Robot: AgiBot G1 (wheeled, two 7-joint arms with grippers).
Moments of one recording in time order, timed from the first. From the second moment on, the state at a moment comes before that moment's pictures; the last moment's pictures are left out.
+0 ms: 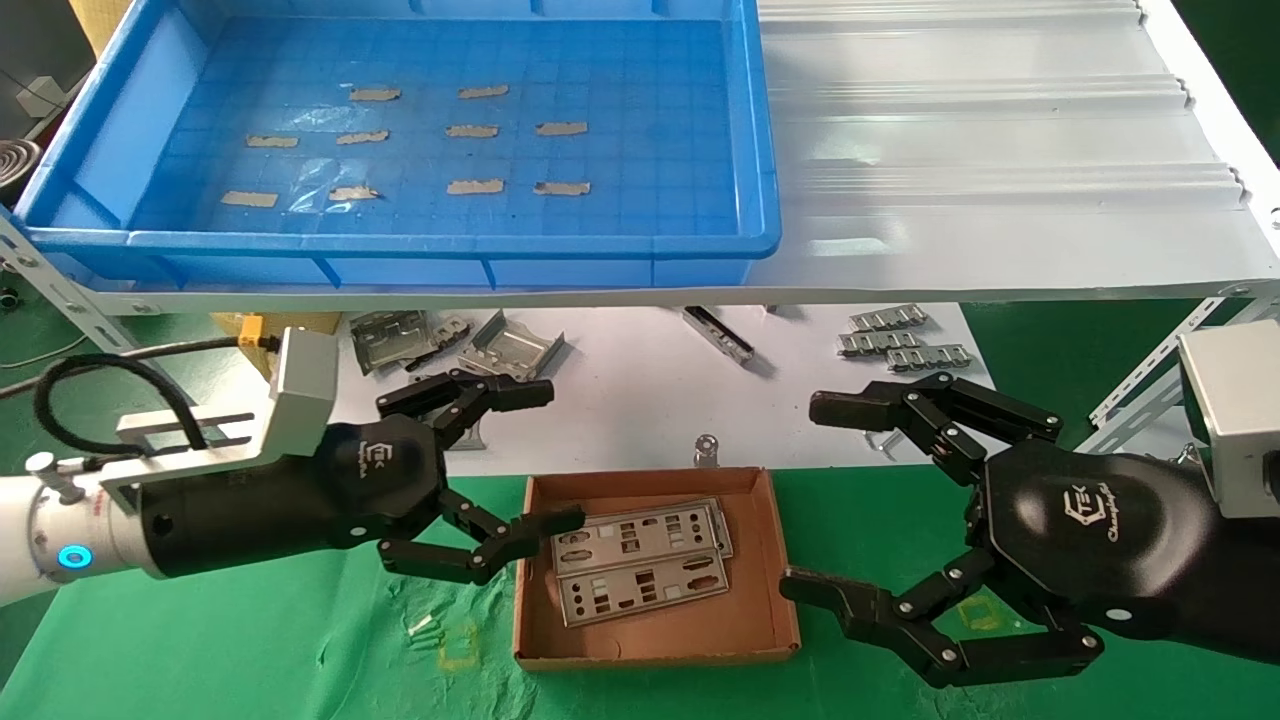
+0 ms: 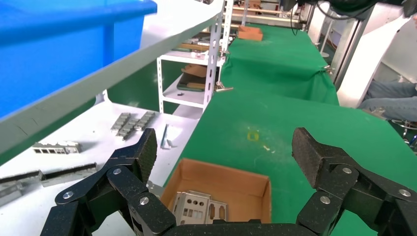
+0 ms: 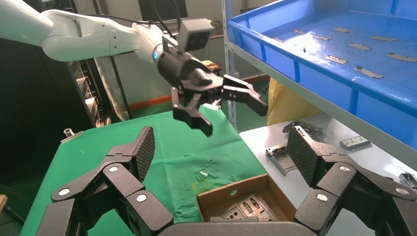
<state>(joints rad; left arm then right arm) -1.30 0.92 0.49 -0.66 0.87 1.53 0.14 1.08 -0.51 -0.45 1.21 -0.59 -1.39 0.06</state>
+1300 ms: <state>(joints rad) -1.06 0.60 0.27 -1.32 0.72 1.49 -0.20 1.08 -0.51 -0.45 1.21 -0.59 -1.39 0.06</state>
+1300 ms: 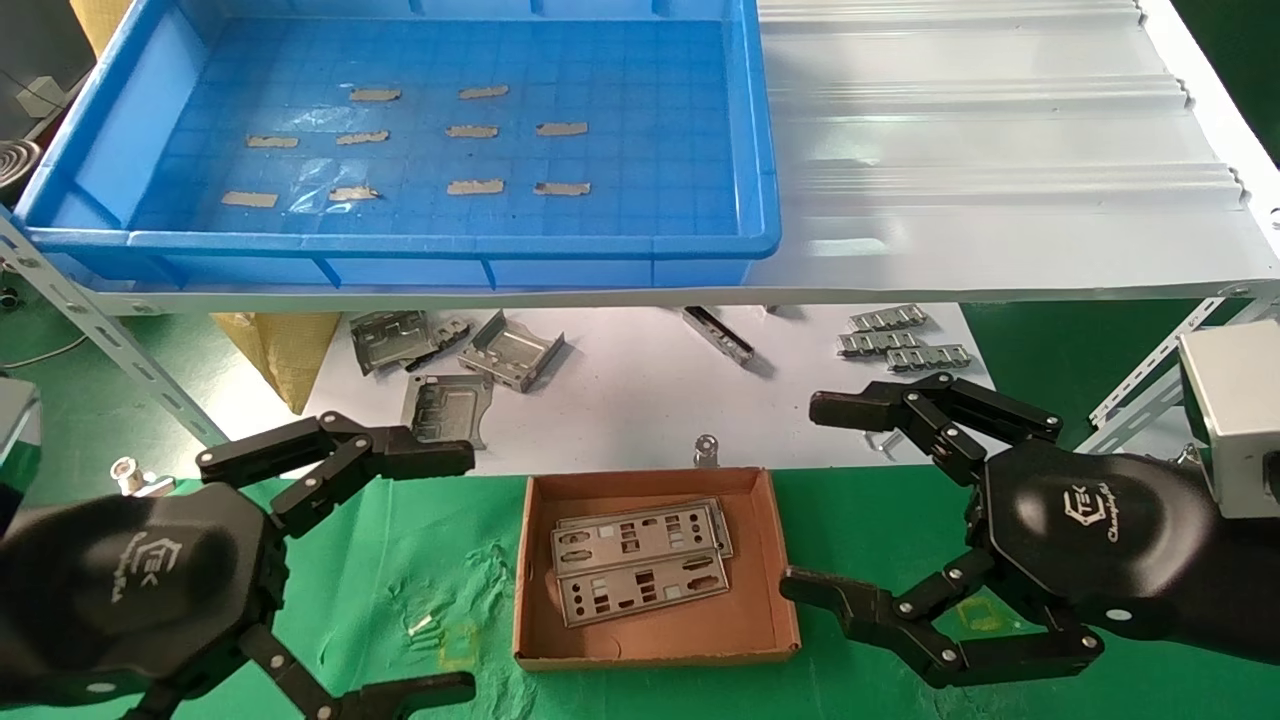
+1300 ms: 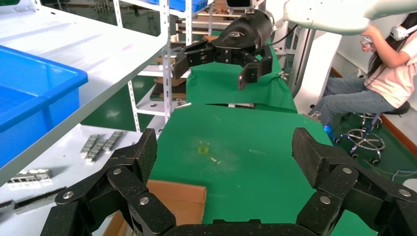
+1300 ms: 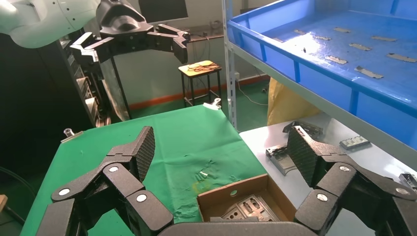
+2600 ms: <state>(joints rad) -1.07 0.61 0.28 -1.28 0.73 1.50 -0.19 1.08 -0.51 -0.45 1.21 -0.59 -1.39 0.06</state>
